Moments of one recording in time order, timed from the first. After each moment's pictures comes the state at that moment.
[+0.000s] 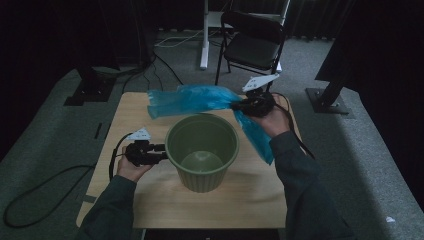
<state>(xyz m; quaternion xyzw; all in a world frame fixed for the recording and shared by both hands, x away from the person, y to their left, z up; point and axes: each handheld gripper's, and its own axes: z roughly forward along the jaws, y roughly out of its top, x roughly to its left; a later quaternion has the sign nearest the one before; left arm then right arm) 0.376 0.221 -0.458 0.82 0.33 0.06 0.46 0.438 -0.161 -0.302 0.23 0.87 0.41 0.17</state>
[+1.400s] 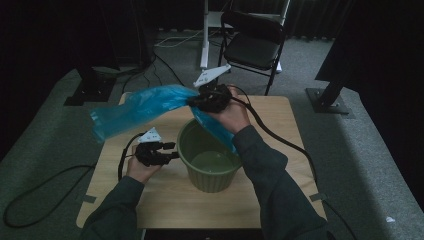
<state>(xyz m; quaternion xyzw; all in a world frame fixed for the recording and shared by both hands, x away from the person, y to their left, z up) 0.375 0.193 -0.457 0.82 0.31 0.10 0.47 0.423 -0.050 -0.273 0.15 0.87 0.43 0.15</state>
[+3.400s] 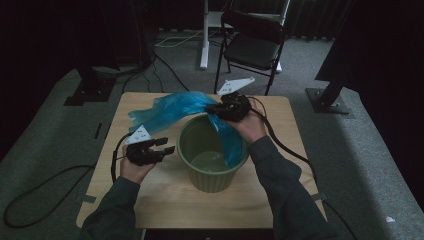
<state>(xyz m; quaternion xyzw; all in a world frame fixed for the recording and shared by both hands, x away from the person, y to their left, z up) 0.358 0.214 -0.437 0.79 0.32 0.16 0.51 0.422 -0.102 -0.304 0.20 0.86 0.45 0.15</state>
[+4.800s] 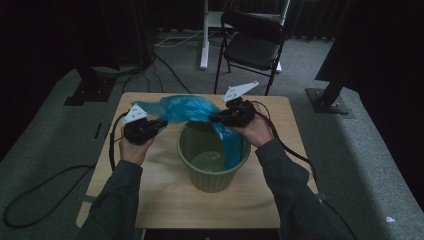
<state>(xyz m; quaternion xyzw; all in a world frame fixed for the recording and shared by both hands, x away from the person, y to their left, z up) 0.391 0.210 -0.390 0.75 0.35 0.21 0.52 0.416 -0.117 -0.315 0.18 0.88 0.43 0.10</state>
